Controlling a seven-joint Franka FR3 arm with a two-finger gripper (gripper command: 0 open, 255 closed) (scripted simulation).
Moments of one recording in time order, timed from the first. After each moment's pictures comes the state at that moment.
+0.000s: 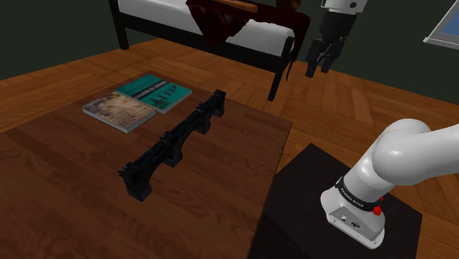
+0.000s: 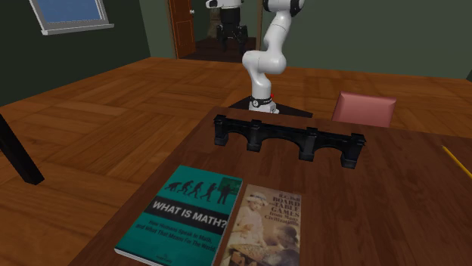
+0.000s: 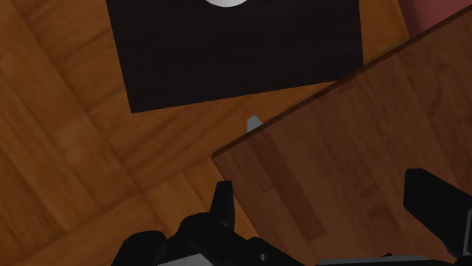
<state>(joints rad) 0.02 -0.77 0.02 -2.35 0.05 1.51 0.10</state>
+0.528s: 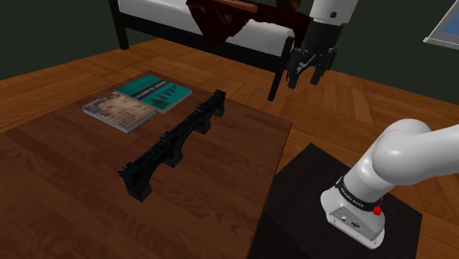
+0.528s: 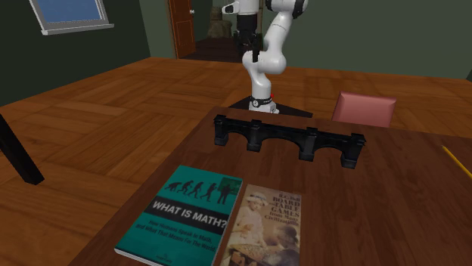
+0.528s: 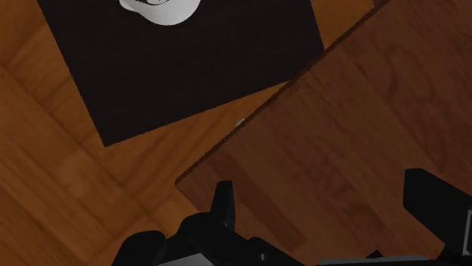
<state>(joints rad) 0.01 -0.78 0.19 -2.39 0.16 1.57 0.41</state>
